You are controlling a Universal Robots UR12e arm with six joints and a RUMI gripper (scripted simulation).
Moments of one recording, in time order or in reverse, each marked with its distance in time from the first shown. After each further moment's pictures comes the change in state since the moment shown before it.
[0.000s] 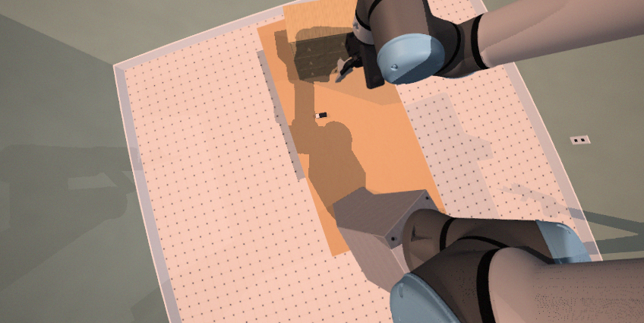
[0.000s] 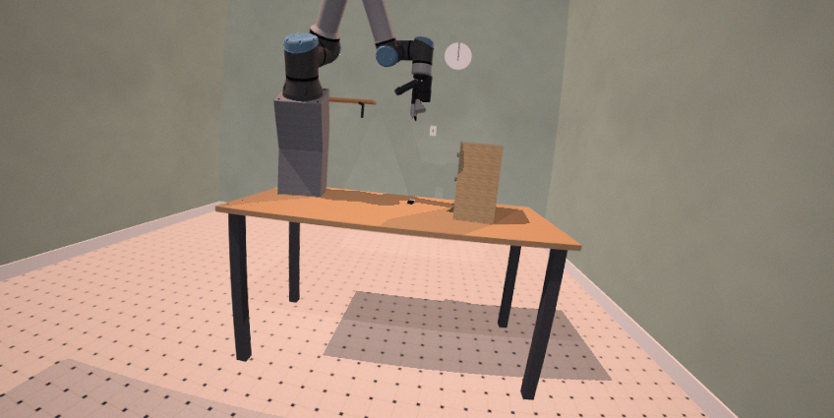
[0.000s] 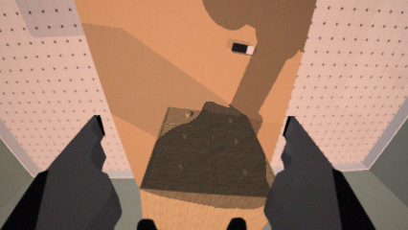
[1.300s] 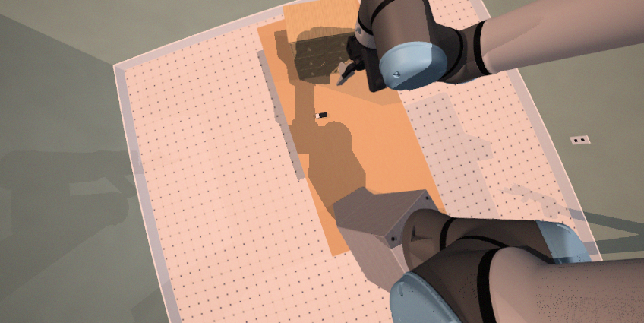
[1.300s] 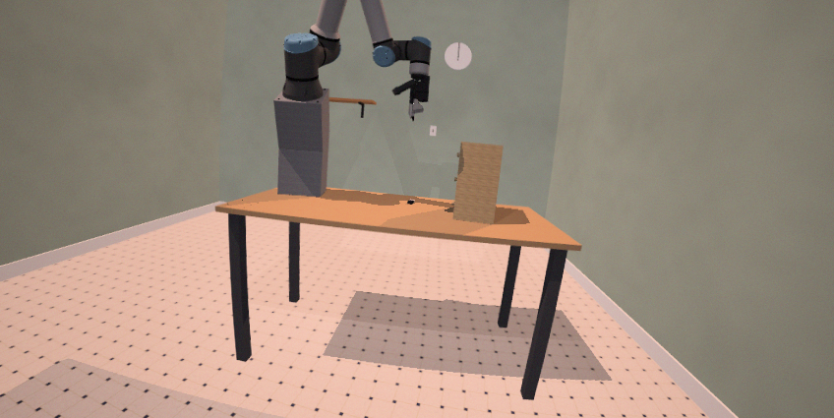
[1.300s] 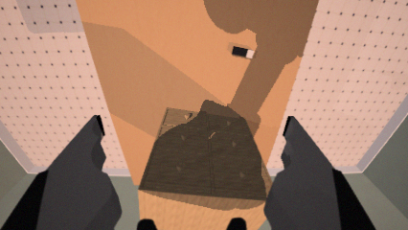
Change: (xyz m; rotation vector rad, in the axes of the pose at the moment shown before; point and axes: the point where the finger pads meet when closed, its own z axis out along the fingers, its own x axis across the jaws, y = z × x) arm -0.002 -0.009 0.001 -0.007 0.000 -0.029
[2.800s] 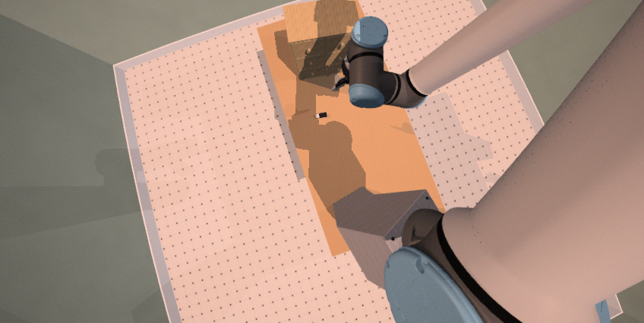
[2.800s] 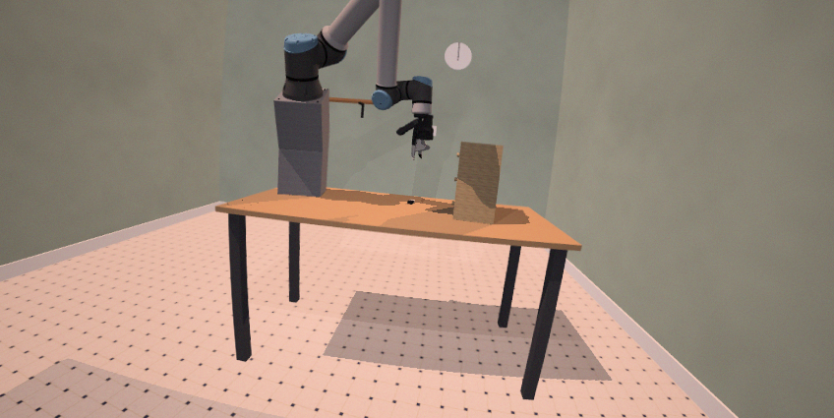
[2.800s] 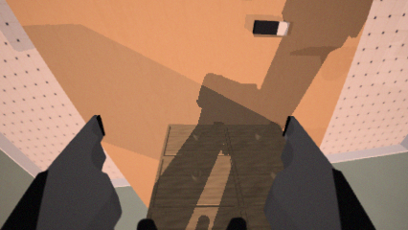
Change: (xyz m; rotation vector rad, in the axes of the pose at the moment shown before) arm -0.006 0.041 0.180 -0.058 0.001 0.165
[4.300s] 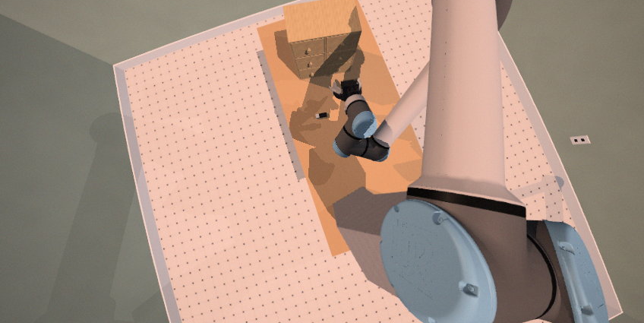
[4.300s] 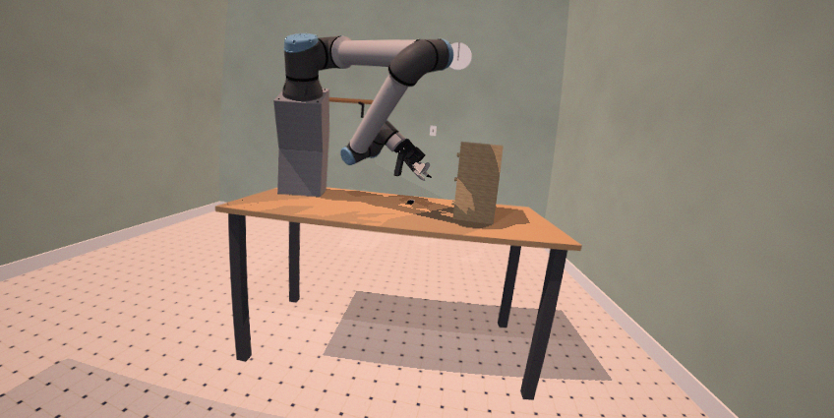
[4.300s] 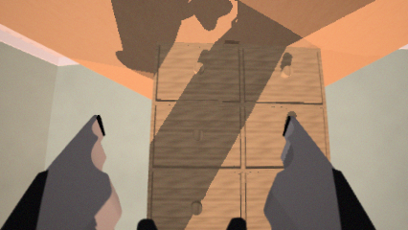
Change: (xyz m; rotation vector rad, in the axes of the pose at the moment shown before) arm 0.000 0.056 0.092 -0.826 -0.016 0.002
